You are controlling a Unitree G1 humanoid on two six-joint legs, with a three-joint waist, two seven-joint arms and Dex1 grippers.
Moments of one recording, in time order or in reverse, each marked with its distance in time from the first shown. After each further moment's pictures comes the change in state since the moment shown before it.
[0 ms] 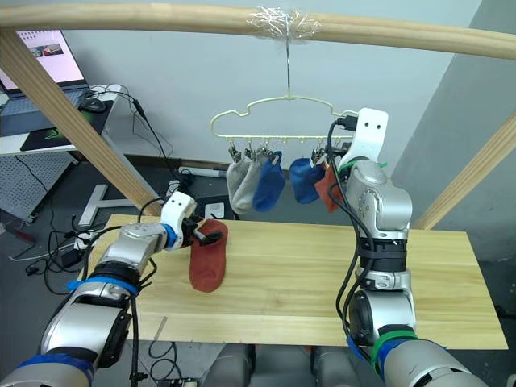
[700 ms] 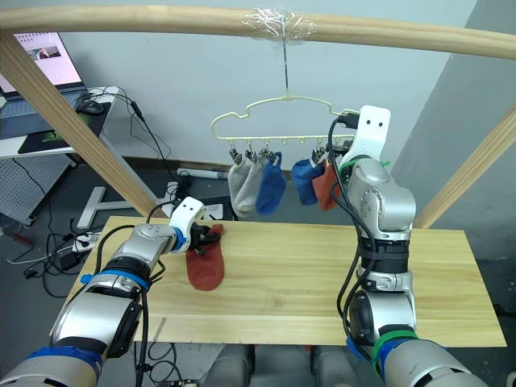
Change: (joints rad) left arm -0.048 -0.027 -0.021 0.099 0.095 -0.027 0.002; right arm 0.001 -0.003 -0.001 -0.039 -0.001 0.034 -0.002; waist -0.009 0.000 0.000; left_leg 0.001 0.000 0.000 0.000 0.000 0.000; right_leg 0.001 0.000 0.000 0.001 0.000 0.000
